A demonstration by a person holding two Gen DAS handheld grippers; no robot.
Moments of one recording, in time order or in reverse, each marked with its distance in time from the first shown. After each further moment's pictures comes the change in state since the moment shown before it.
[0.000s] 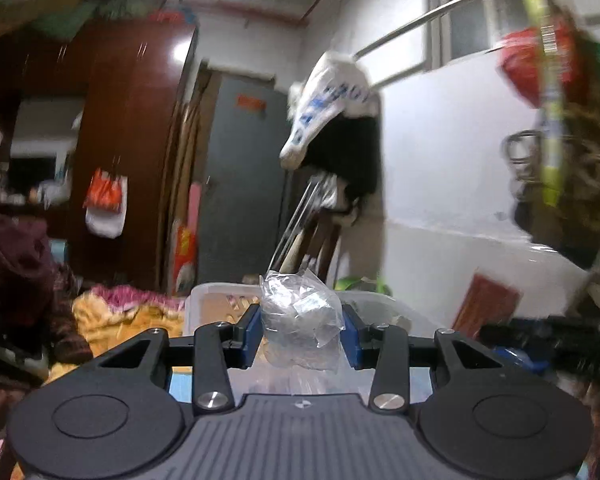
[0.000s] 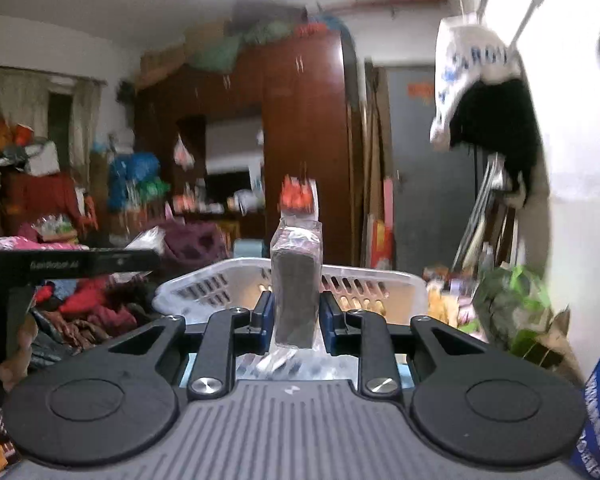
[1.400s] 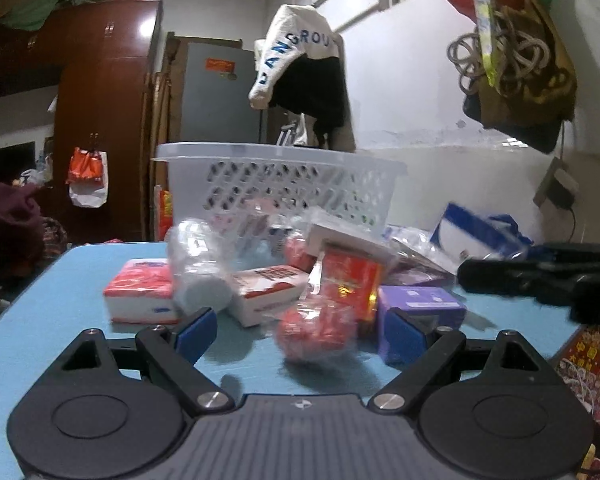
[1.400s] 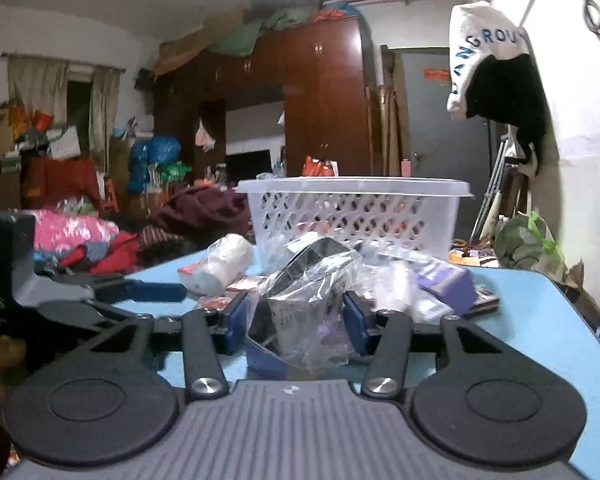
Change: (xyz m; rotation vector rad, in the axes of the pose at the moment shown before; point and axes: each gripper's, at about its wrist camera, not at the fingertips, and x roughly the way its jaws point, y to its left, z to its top) left arm -0.065 -0.027 -0.164 0.129 0.077 -0.057; right arm -0.099 0.044 -0.142 0.006 -0.018 0.055
